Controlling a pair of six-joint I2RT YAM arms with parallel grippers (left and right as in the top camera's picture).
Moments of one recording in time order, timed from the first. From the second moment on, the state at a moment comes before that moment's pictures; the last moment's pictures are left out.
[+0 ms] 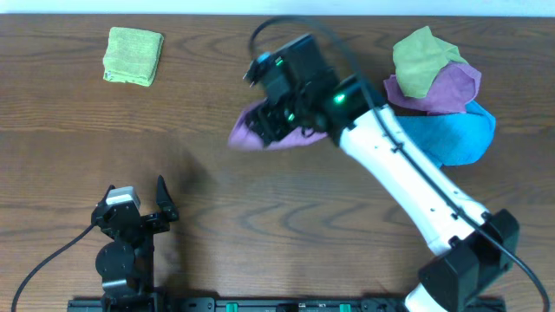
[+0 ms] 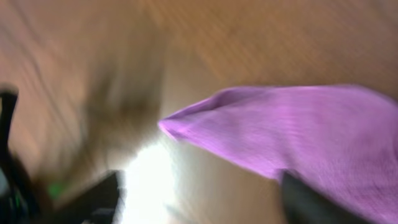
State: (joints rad) left arm 0.14 0.01 0.08 -0.24 -0.01 -0.09; right arm 0.65 1.79 1.71 -0.91 -0.25 -0.02
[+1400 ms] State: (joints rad) left arm 0.14 0.01 0.08 -0.24 -0.01 -0.09; right arm 0.39 2.18 1.71 -0.61 -0.33 -0.32
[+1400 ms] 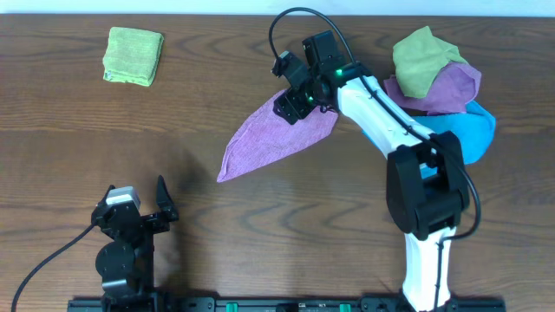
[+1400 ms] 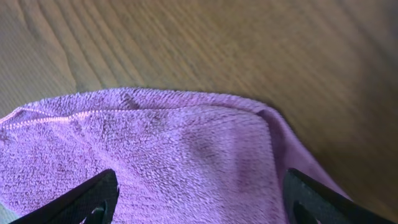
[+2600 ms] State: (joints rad) left arm 0.14 0.01 0.08 -0.24 -0.01 -0.09; right arm 0.39 2.29 1.71 -0.53 -0.34 -0.35
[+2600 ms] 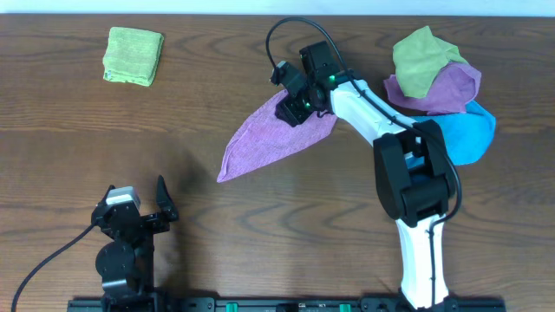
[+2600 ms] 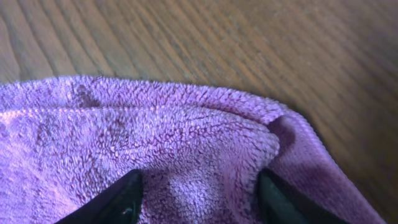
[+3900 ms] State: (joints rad) left arm 0.14 0.01 0.08 -0.24 -0.01 -0.09; right arm 0.48 1.97 1.81 -1.70 -0.34 -0.14
